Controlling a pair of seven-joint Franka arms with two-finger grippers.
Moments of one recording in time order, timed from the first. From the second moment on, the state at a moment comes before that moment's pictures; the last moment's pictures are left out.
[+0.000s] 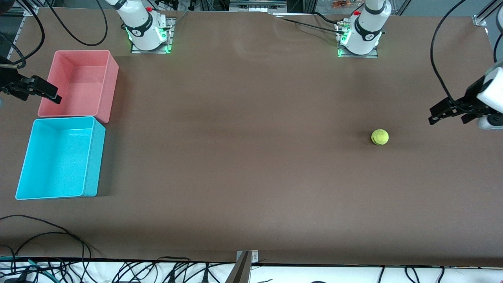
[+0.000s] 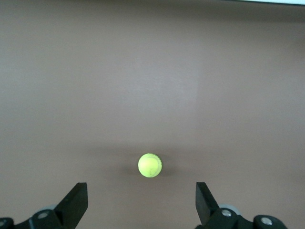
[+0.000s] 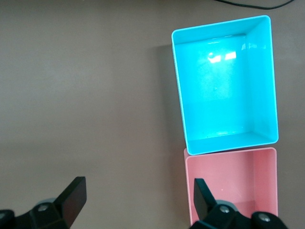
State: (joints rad) left arm 0.02 0.03 0.03 -1.69 -0.01 1.79 -0.02; right arm -0.04 0.00 -0.01 -1.64 0.01 1.65 0.04
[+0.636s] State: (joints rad) left arm 0.14 0.10 0.04 -1.63 -0.08 1.76 -0.16; right arm -0.04 0.00 -0.02 -1.64 0.01 1.65 0.04
